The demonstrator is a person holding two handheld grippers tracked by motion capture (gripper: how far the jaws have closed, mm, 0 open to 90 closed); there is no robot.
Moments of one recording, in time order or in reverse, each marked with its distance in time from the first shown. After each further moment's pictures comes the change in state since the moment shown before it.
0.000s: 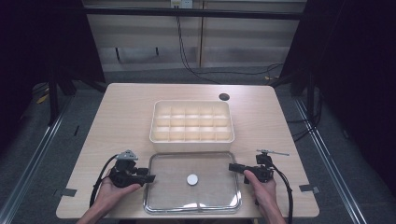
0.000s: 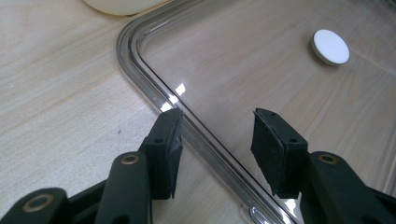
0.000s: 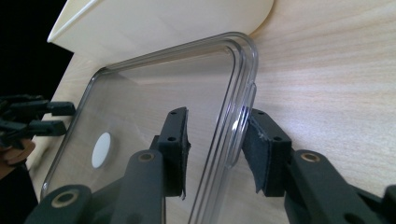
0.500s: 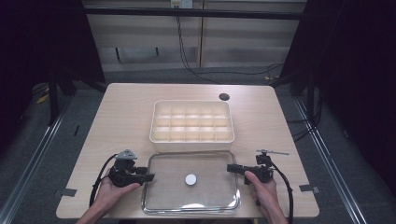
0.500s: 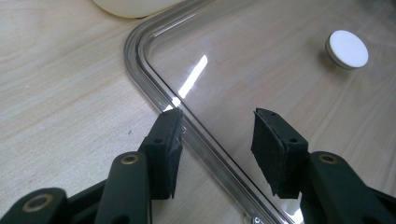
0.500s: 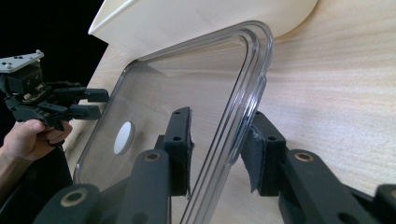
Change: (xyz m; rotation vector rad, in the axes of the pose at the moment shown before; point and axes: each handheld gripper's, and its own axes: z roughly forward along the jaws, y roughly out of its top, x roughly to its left) left arm 0.002 0.000 -0.001 -0.010 0.020 -0.008; right arm 0.002 0.000 -0.001 0.018 0.122 -0.026
